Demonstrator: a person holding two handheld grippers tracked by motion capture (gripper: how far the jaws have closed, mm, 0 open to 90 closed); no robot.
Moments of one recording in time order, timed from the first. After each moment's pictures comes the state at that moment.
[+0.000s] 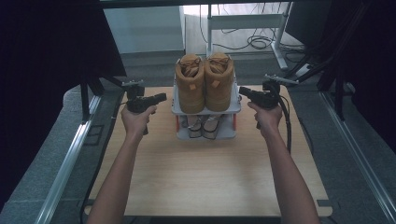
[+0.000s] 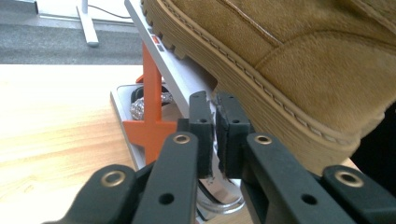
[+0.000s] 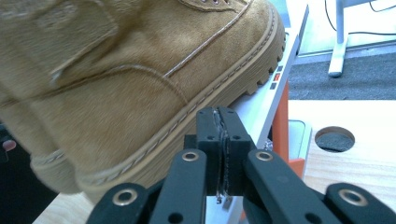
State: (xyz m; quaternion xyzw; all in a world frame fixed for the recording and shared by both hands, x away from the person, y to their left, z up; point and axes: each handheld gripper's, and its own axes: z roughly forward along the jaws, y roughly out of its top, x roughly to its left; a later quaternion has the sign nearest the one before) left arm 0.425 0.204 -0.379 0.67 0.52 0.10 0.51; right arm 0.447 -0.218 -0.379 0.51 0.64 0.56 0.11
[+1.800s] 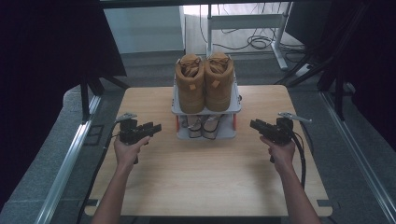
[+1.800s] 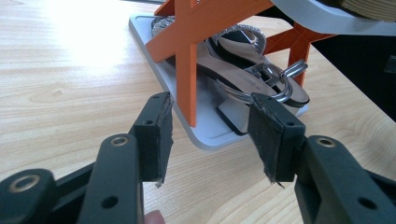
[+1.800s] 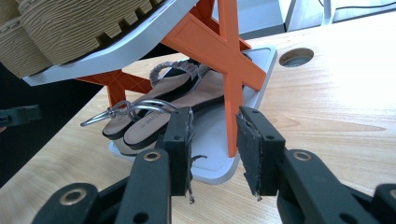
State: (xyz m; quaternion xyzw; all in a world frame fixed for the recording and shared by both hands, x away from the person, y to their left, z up) left arm 0.372 0.236 -0.460 0.70 0.51 0.10 0.49; right arm 0.378 -0.267 -0.465 0.52 0.64 0.55 0.10
